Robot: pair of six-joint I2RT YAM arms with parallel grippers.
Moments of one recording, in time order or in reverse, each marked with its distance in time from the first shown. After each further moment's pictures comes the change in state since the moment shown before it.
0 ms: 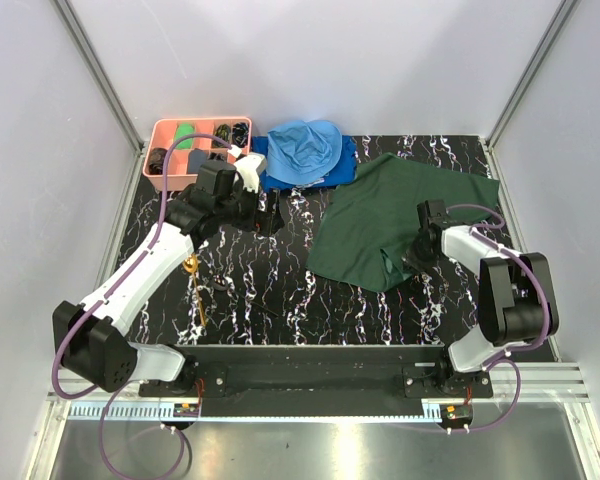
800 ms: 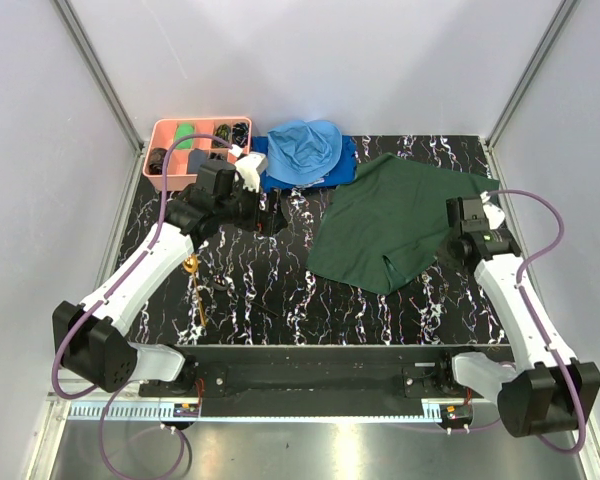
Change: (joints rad) left arm 0.000 0.000 0.000 0.015 0.049 -0.022; right arm 0.001 -0.497 0.119 -0.410 0.296 -0.072
